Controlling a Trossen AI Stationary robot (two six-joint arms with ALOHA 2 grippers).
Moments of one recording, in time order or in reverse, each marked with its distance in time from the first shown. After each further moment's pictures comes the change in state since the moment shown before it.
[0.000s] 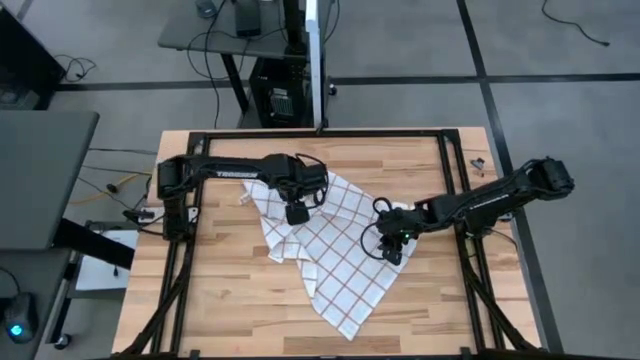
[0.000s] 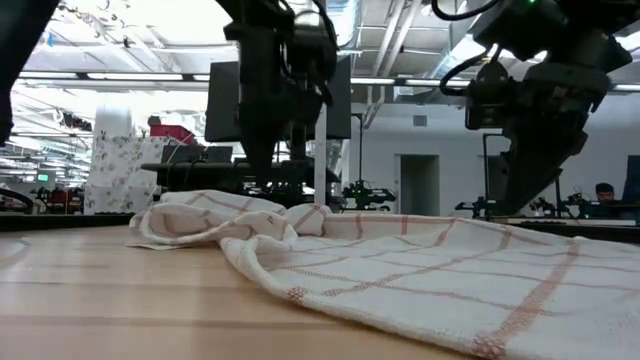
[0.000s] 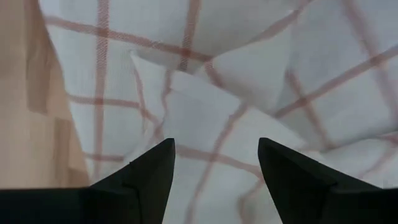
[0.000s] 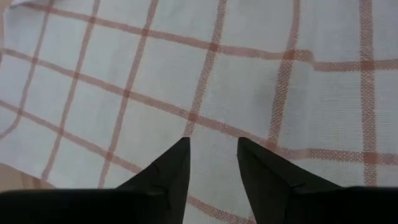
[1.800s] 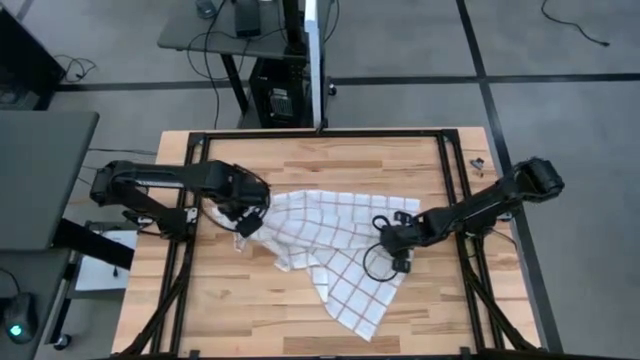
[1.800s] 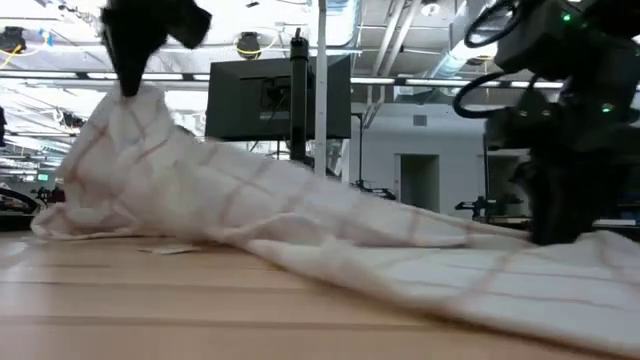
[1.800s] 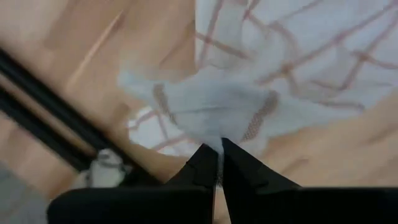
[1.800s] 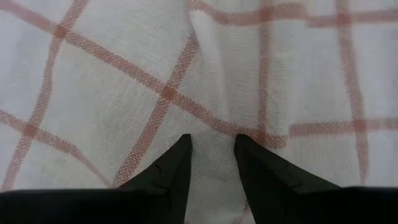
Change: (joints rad) left arm -0.252 -0.545 -0.130 -0.480 0.020 -0.823; right arm 0.116 0.114 -0.036 -0.177 0.128 -0.182
